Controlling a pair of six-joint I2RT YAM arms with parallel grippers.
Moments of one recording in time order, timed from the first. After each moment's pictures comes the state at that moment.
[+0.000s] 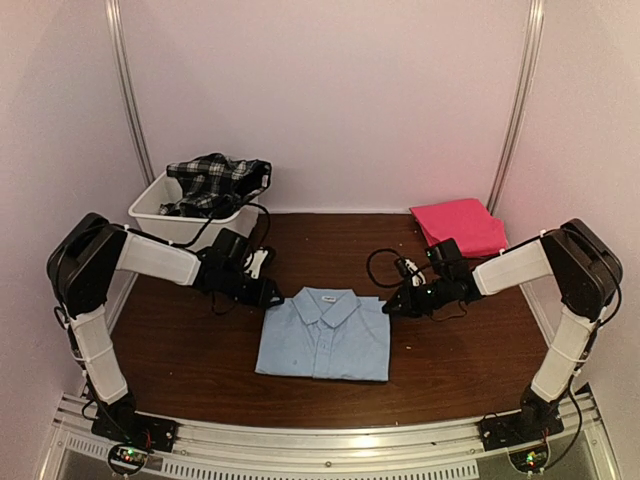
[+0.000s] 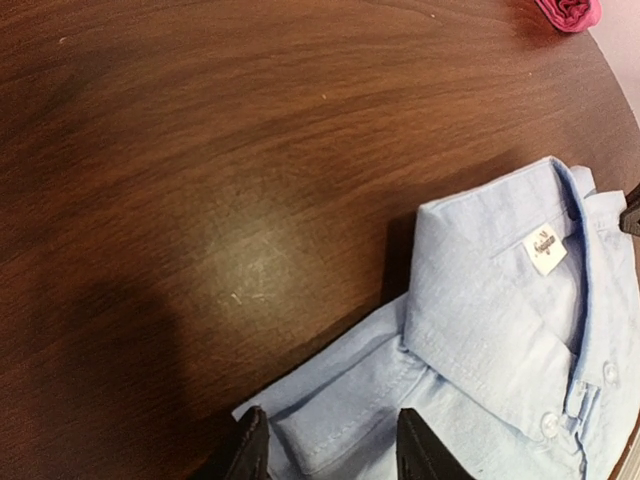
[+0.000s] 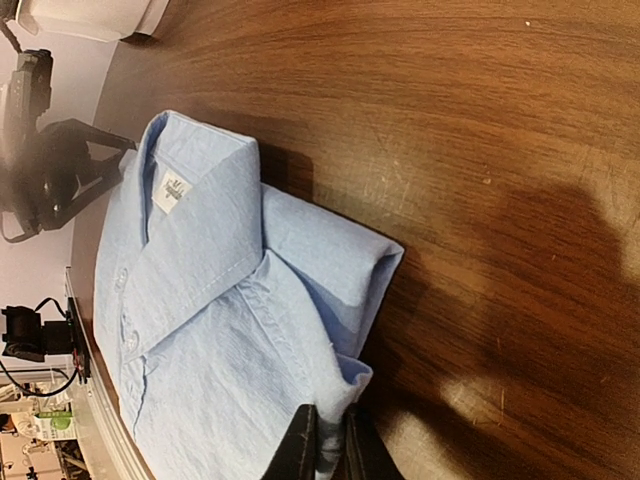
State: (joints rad) left arm -0.55 1.87 1.01 -0.02 0.32 -0.26; right arm 0.45 1.78 0.83 0.07 -0.58 0.47
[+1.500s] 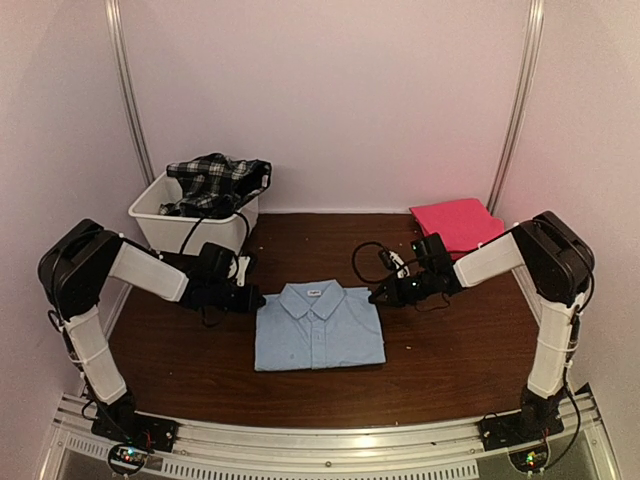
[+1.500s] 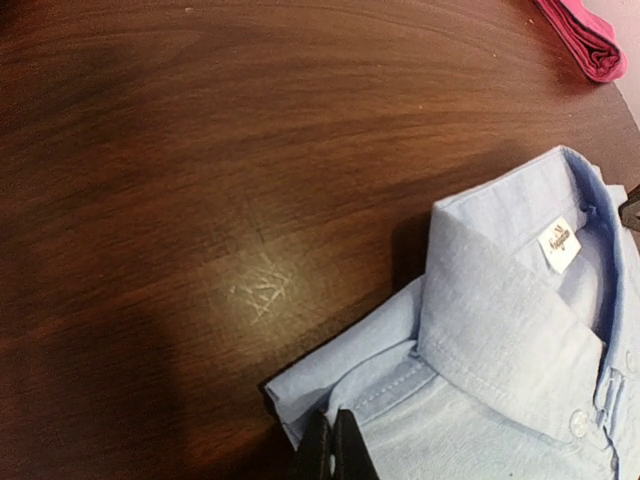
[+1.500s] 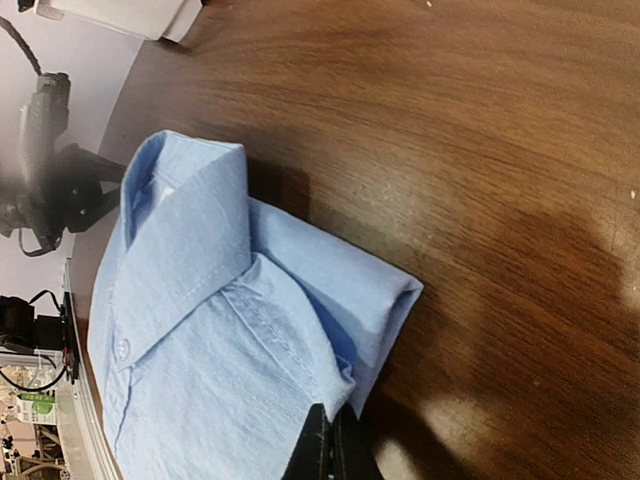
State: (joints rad) left arm -0.51 1.83 0.81 0.21 0.25 -0.33; right arm 0.45 1.95 1.00 0.16 -0.63 0.39
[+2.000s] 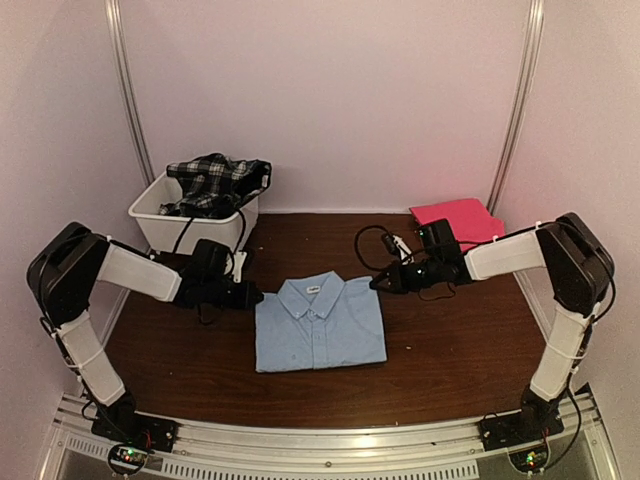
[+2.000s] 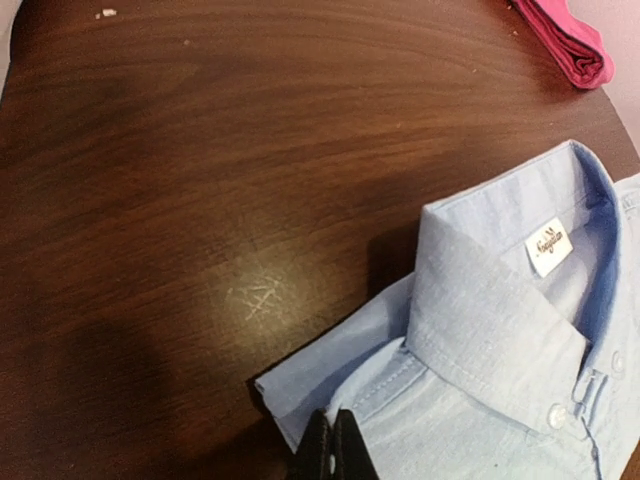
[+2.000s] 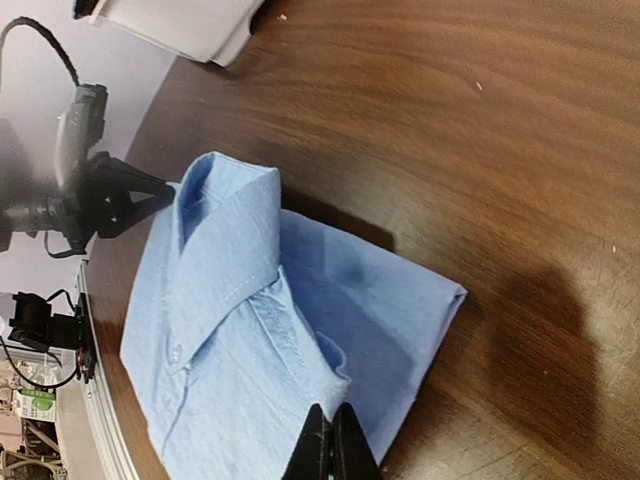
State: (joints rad) left arm -0.51 1.78 0.79 0.22 0.25 -0.32; right arm 0.45 1.87 1.00 0.10 -0.62 0.37
